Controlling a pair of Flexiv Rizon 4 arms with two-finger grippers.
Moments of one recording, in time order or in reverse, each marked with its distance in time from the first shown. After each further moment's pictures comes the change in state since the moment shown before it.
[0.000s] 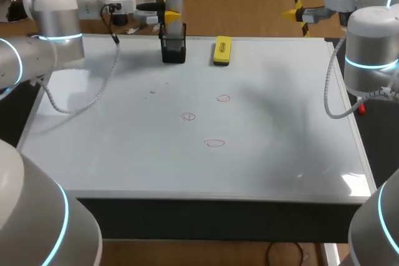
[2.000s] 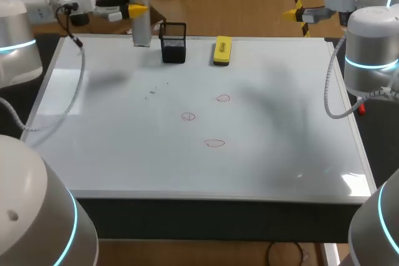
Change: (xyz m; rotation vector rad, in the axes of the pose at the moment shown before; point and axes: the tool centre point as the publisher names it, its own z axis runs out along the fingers) left arm 0.074 -0.063 -0.097 0.066 -0.095 0.080; right arm 0.000 0.000 0.000 0.000 0.000 0.000
